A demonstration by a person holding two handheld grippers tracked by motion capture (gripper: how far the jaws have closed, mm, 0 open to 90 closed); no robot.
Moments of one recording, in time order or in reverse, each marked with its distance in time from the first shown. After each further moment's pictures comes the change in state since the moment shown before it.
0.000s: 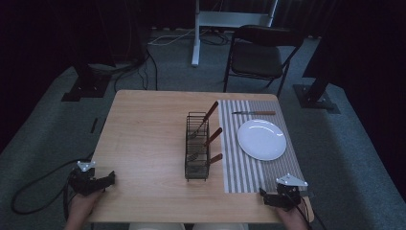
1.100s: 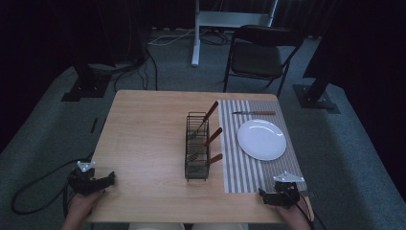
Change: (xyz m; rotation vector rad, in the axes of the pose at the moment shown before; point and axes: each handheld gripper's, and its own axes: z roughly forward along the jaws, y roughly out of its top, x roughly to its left) left arm 0.001 0.000 0.000 -0.002 -0.008 0.005; right arm 0.003 0.011 -0.001 0.088 0.007 -0.023
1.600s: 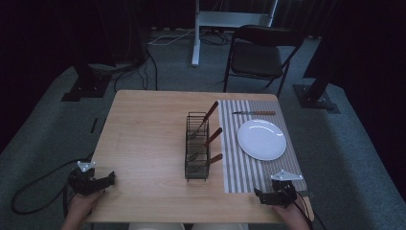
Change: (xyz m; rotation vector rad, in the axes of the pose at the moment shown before) left arm 0.000 0.000 0.000 0.000 0.000 0.001; right arm 0.011 0.013 -0.007 -0.016 0.089 -0.002
